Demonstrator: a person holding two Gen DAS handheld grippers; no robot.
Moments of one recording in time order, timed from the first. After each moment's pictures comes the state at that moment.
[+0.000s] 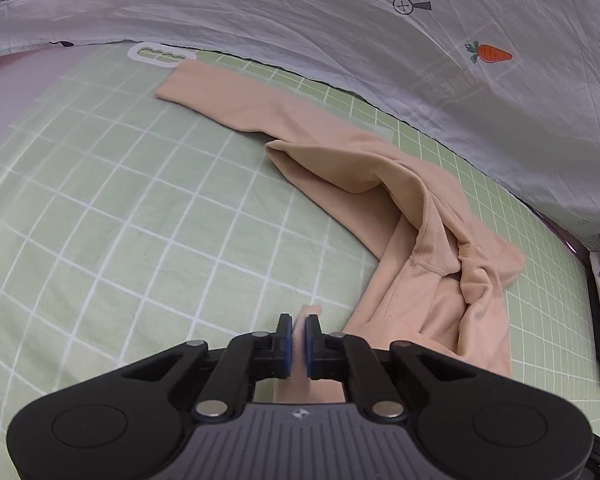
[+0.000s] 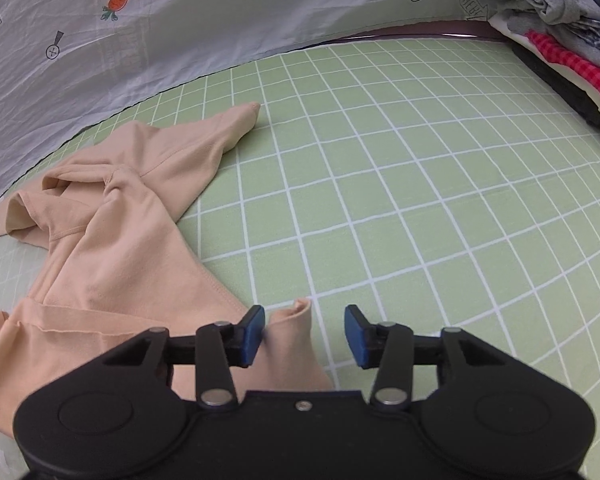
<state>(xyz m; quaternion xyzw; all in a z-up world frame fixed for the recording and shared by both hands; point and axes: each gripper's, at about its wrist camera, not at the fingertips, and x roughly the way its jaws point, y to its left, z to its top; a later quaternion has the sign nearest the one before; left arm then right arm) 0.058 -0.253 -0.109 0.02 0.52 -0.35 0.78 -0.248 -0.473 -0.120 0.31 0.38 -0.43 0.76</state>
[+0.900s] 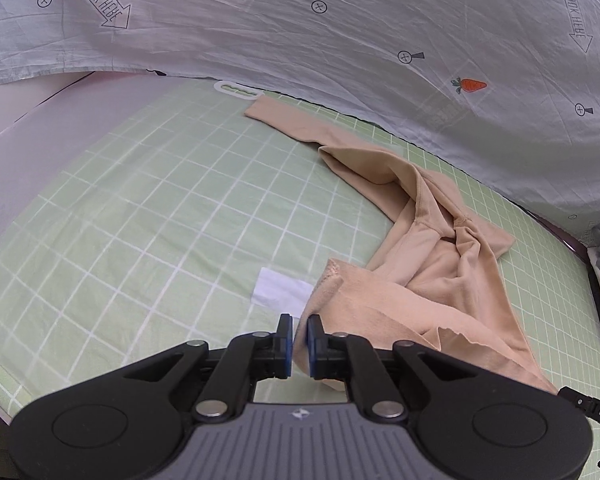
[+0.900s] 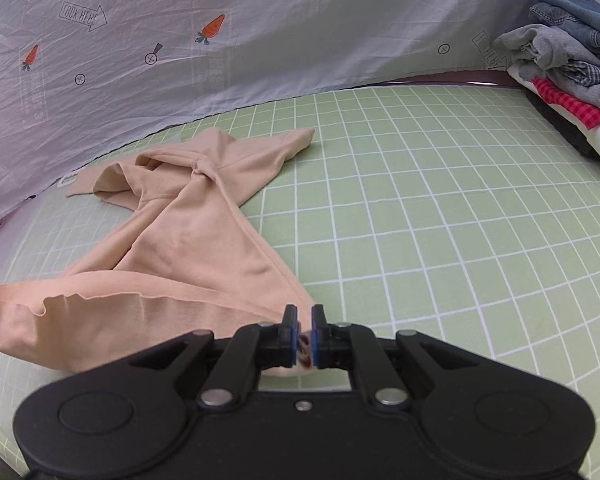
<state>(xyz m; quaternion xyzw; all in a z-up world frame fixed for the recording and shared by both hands) -0.044 -0.120 -0.073 0.01 0.47 -0.32 0.82 -0.314 -0.380 -0.080 0.26 0.35 -0.37 0.82</state>
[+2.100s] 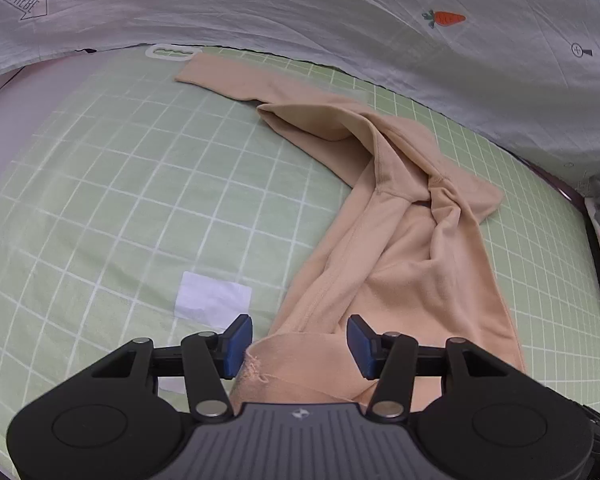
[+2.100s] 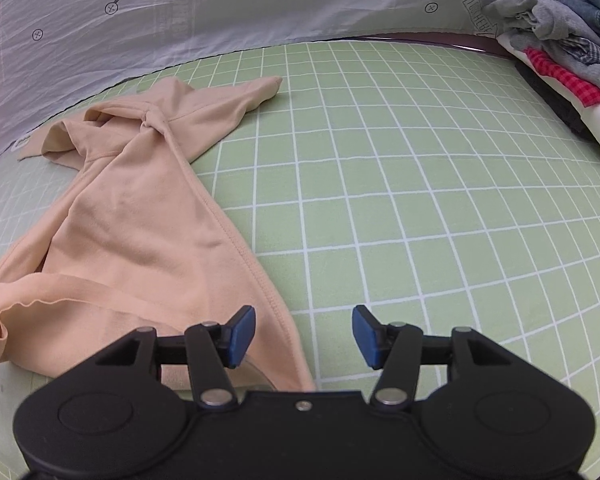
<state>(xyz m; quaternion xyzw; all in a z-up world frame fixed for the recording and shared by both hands) -0.018 -0.204 -0.094 0.10 0.53 -0.35 0.77 -0.295 -0.399 -0.114 0.25 0.41 -0.40 0.78</state>
